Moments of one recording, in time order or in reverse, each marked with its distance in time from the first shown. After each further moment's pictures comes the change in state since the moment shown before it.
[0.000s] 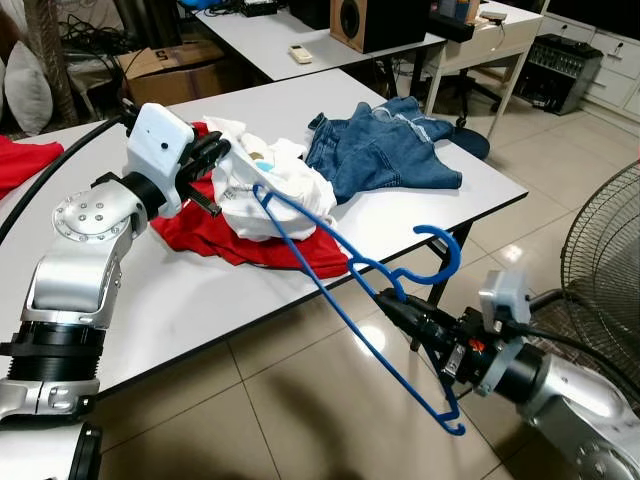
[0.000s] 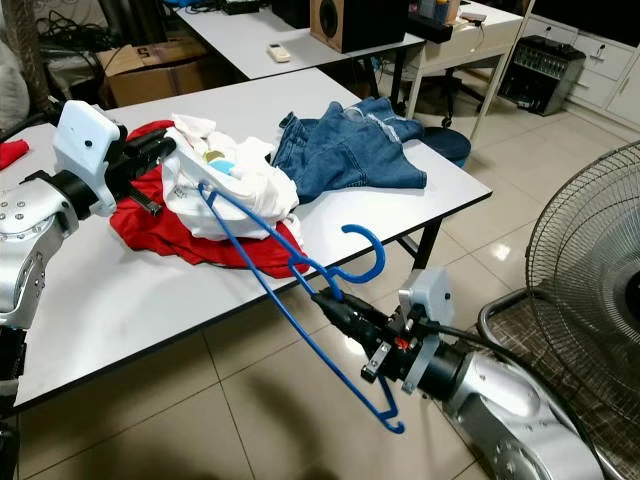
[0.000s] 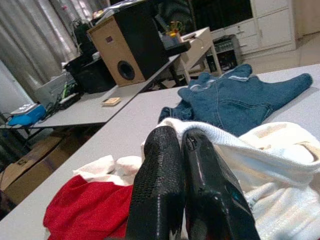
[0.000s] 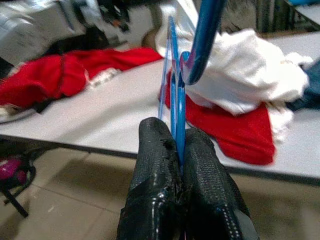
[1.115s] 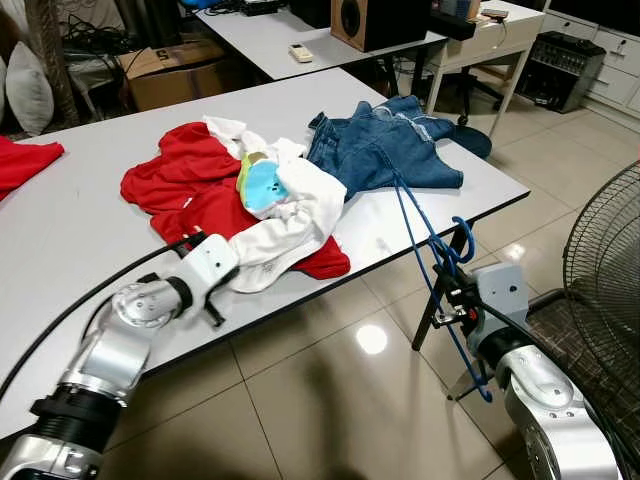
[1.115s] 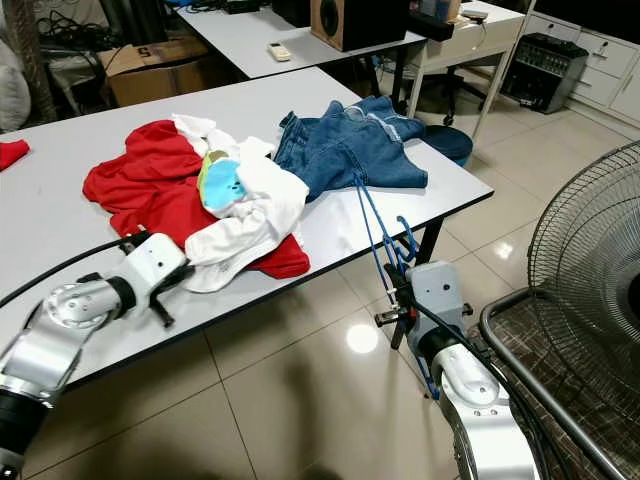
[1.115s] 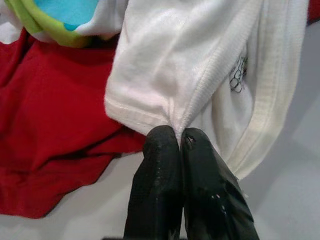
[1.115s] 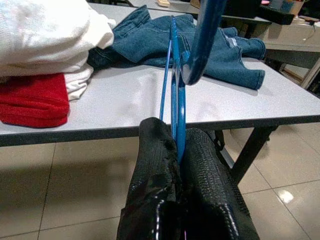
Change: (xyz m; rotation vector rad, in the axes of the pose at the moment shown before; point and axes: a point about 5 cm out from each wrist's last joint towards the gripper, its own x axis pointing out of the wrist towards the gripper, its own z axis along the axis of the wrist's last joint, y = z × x) left arm -0.026 -0.071 -0.106 0.068 0.456 -0.192; right arm 0.006 -0.049 -0.028 -0.278 0.088 -0.709
